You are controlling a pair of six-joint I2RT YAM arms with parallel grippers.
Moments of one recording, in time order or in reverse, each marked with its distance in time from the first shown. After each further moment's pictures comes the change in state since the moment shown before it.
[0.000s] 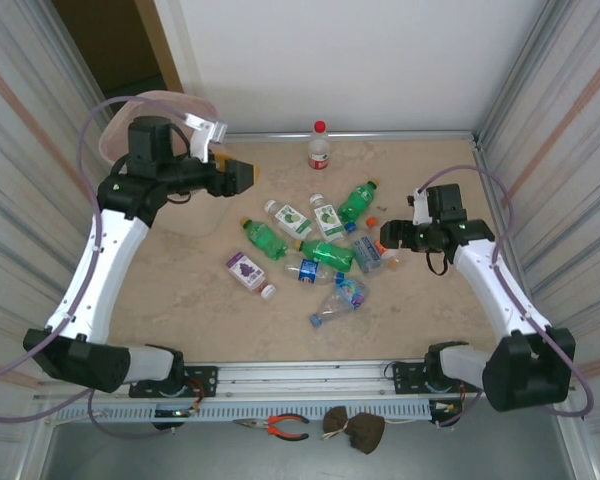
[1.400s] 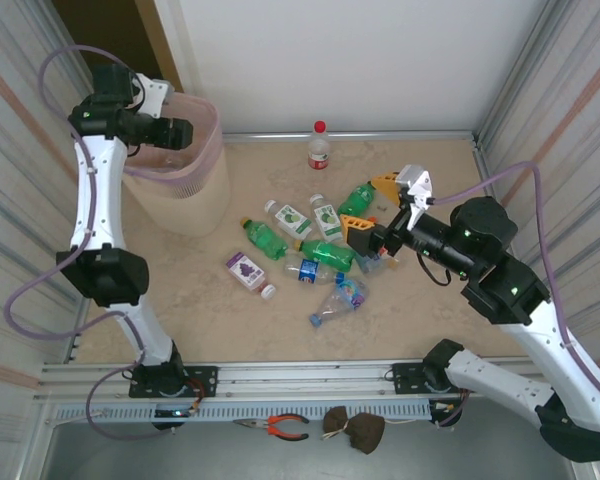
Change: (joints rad) left arm 0.325 0.518 0.673 -0.444 -0.359 0.315; right arm 0.581 -0.399 0.254 0.317 0.033 -0.124
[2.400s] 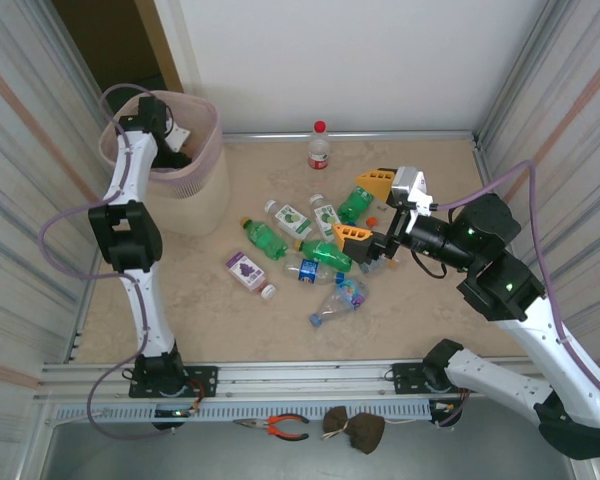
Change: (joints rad) left arm 0.000 0.385 0.032 -0.046 -0.315 0.165; right arm 0.004 0.015 0.000 0.143 -0.211 -0.035
